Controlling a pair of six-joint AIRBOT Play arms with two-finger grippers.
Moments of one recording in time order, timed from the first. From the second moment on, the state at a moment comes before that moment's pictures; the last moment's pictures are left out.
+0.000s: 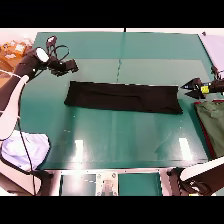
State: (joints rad) left arm -0.08 -1.76 1.66 1.21 -0.87 -1.60; right arm -0.62 -1.86 1.56 -0.85 1.35 1.21
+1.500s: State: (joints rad) left arm -0.54 -1.97 1.69 0.75 -0.73 -1.44; right arm -0.34 -1.57 1.77 -0.72 1.64 1.29
